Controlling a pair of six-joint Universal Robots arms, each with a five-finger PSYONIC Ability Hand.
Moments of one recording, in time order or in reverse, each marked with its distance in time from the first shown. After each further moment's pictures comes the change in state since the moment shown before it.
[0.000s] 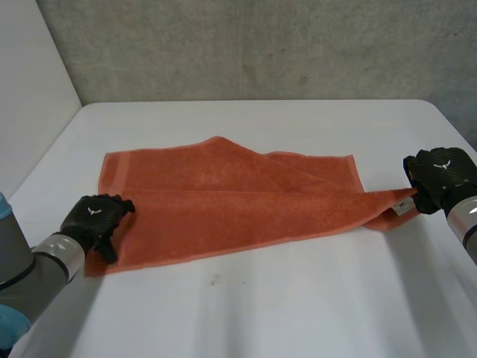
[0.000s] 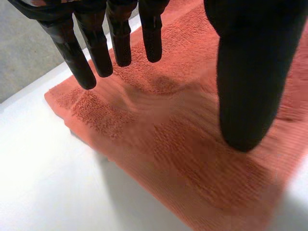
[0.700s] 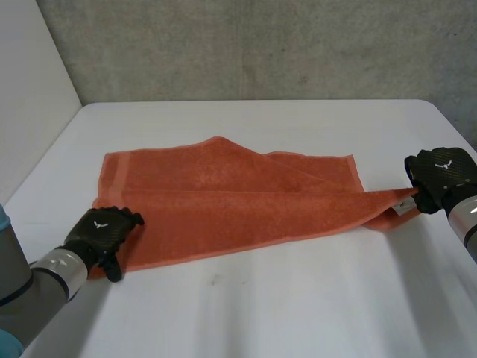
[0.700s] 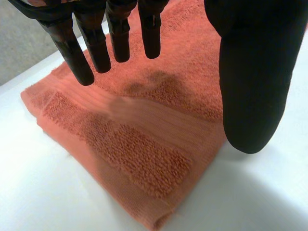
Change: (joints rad) left arm -0.029 0.086 -0.092 -0.054 0.007 0.011; right arm -0.005 0.005 -0.002 0.000 -0.001 0.000; left_hand -0.041 -0.049 -0.047 -0.047 -0.051; right_hand 0.000 0.000 0.000 0.000 0.001
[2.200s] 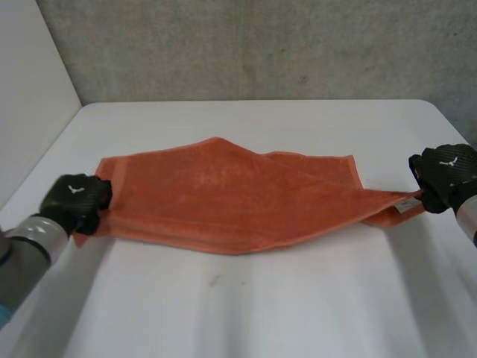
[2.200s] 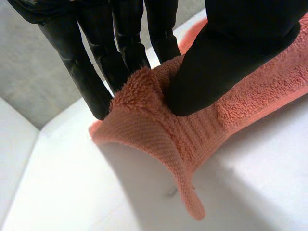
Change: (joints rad) left arm 0.057 0.097 0.093 -0.022 -0.016 -0.007; right arm -0.006 -0.072 -0.022 0.124 0.001 -0.075; left_hand 0.841 0.899 0.895 0.894 0.873; right_hand -0.001 0.000 0.000 0.000 0.000
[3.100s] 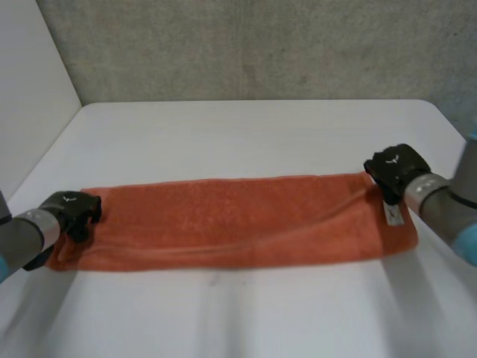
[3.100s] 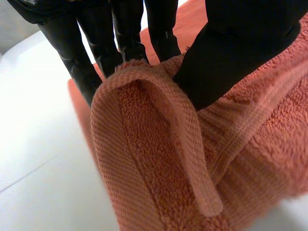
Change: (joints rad) left arm 0.071 -0.327 0.339 -0.289 -0.042 0.046; right arm 0.138 0.442 -0.441 0.112 0.021 -0.142; left_hand 0.000 0.001 0.002 0.004 0.000; right_hand 0.000 0.000 0.000 0.000 0.000
